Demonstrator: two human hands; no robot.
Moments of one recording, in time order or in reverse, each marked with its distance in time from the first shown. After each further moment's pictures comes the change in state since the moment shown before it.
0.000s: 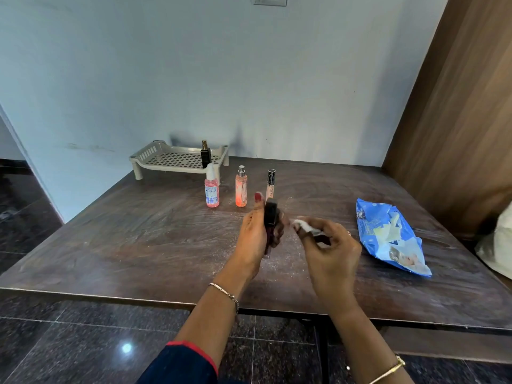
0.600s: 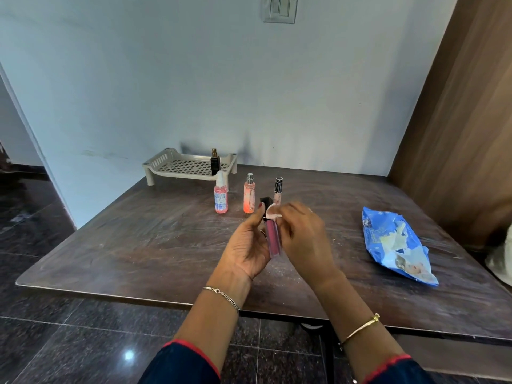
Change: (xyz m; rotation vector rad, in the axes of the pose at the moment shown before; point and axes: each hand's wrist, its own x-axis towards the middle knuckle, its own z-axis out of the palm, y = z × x) left_hand 0.002 0.016 -0.018 -0.761 0.033 -0.342; right_hand 0.027 -0.019 0.037 -0.297 -0.320 -0.454
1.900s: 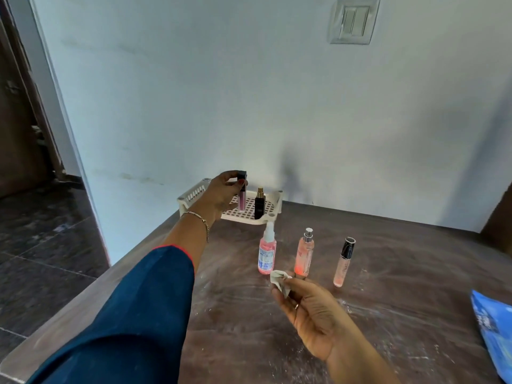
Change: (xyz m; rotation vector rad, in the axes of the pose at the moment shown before) left_hand 0.159 0.246 -0.051 0.955 0.333 0.404; right_hand 0.063 -0.001 0.121 1.561 -0.190 1.421
